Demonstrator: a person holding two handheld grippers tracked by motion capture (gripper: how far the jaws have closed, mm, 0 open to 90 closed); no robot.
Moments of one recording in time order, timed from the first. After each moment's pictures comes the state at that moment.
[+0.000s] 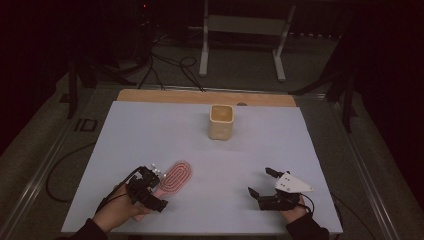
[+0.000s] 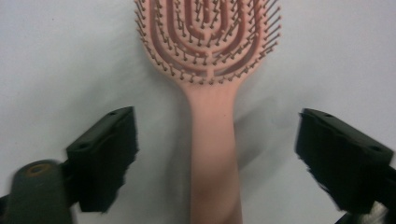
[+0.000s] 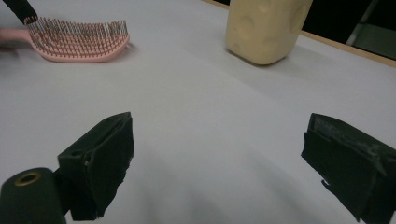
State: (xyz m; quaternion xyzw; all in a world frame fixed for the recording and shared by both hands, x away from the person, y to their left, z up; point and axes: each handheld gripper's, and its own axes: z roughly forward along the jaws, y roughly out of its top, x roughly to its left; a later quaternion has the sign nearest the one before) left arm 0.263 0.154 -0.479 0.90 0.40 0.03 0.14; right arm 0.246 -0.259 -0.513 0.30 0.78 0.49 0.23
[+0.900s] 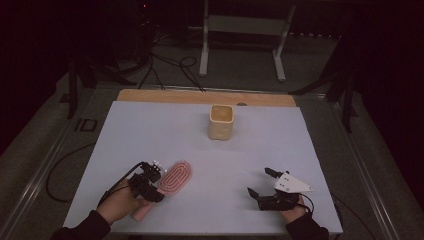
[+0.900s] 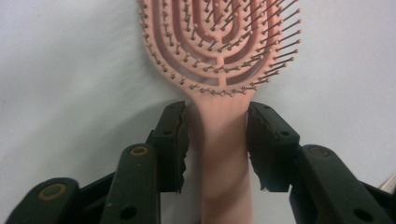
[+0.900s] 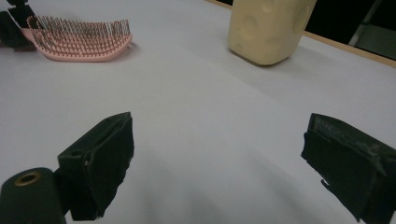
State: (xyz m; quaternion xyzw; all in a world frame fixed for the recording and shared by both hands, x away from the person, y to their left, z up) left arm 0.283 0.155 -0.486 0.91 0.40 -0.01 0.13; right arm 0.247 -0.258 -0.514 0.30 0.78 0.49 0.23
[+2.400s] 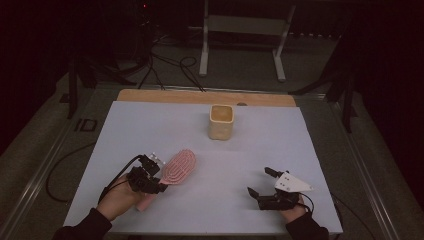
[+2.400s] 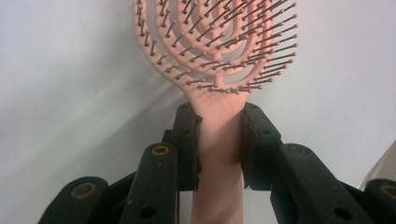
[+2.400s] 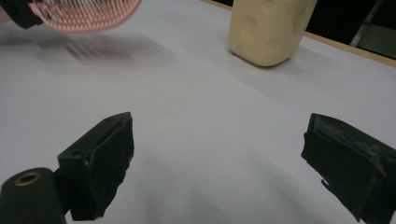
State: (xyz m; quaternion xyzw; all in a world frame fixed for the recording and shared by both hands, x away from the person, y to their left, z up) left arm 0.288 0.160 -0.458 0.89 0.40 0.01 0.22; right arm 0.248 -0.258 -0.513 0.30 0.78 0.50 0.23
